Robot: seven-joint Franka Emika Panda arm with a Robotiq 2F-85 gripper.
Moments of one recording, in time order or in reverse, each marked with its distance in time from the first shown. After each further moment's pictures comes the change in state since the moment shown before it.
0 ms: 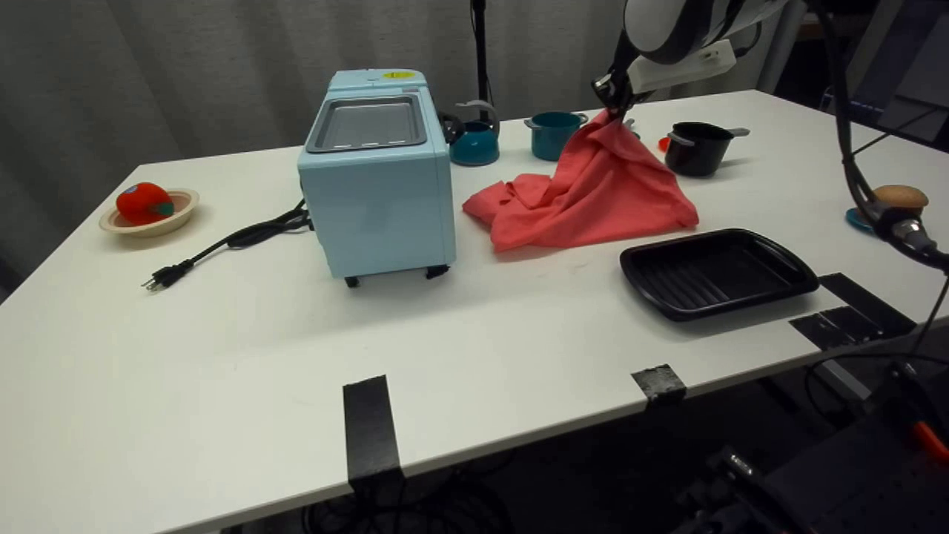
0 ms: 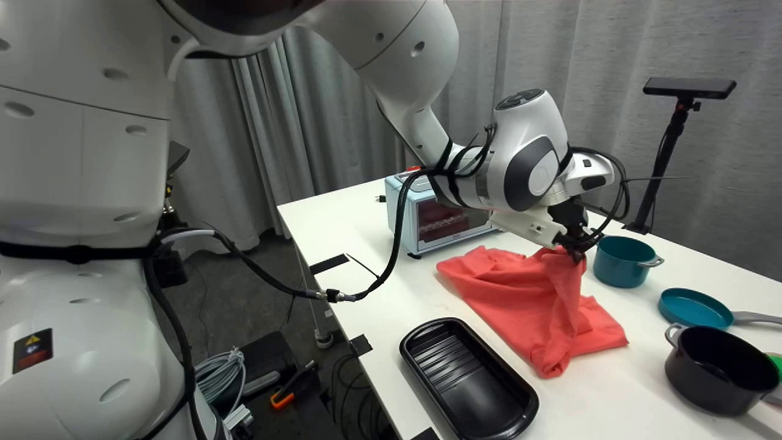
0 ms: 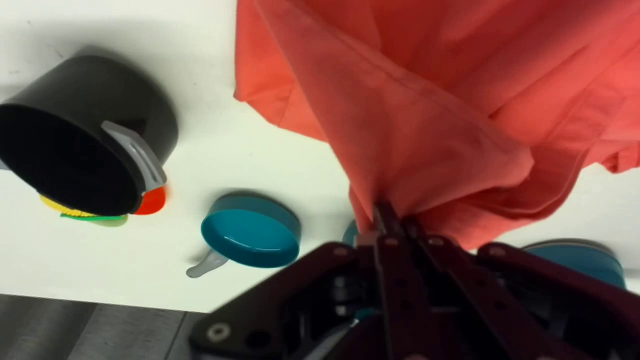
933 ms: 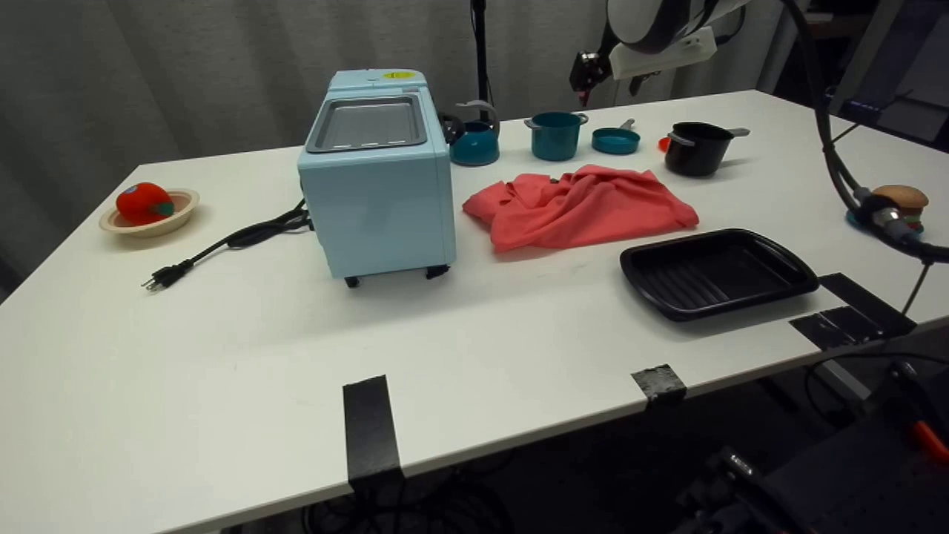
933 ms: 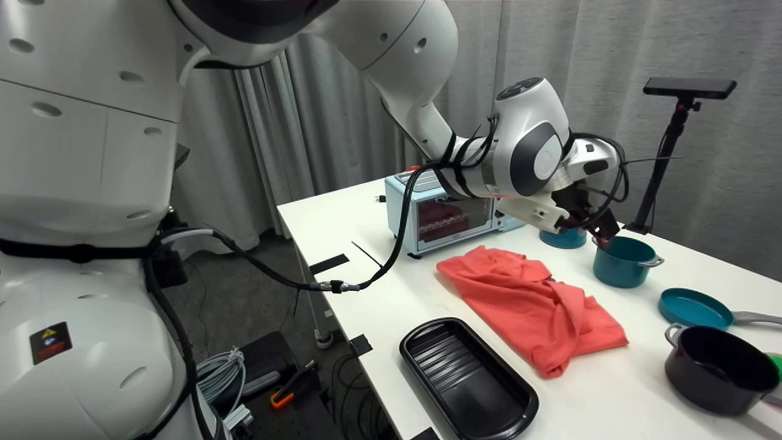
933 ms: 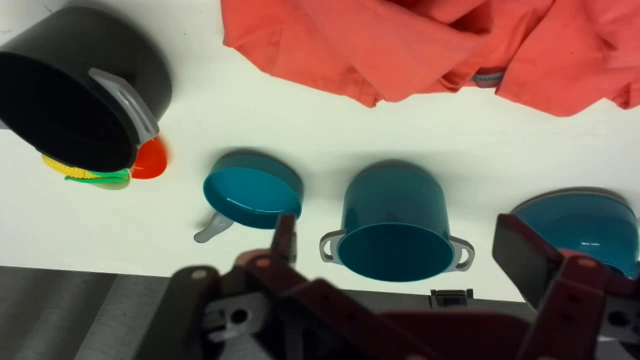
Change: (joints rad) arm 0.086 0.031 -0.078 0.079 0.000 -0.015 0.073
